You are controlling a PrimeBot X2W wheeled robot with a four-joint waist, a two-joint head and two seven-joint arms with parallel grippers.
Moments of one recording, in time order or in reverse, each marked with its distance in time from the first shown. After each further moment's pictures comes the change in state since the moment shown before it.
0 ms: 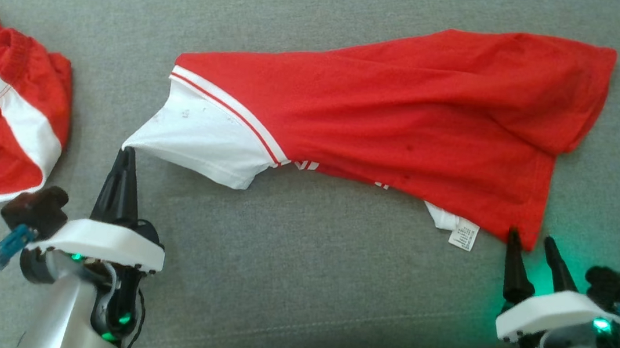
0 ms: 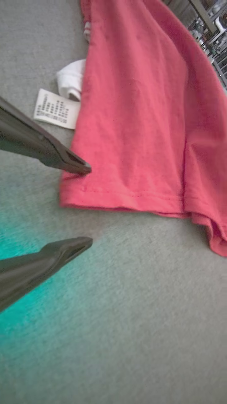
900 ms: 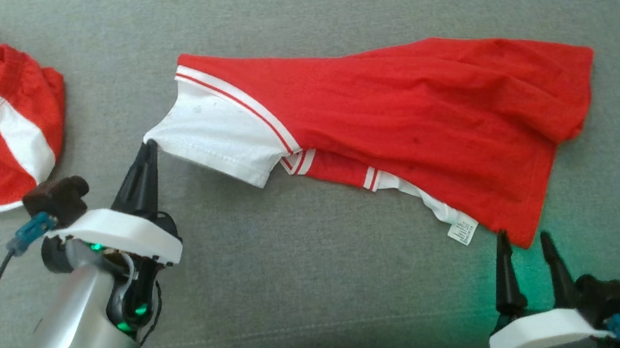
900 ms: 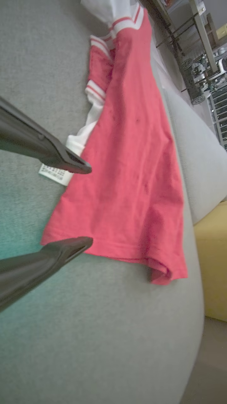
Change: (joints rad) left arm -0.045 0.001 -0.079 0.037 -0.062 0.020 0.000; right arm 0.113 -0.002 0.062 -0.276 -0.148 0.000 0.000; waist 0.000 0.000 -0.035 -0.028
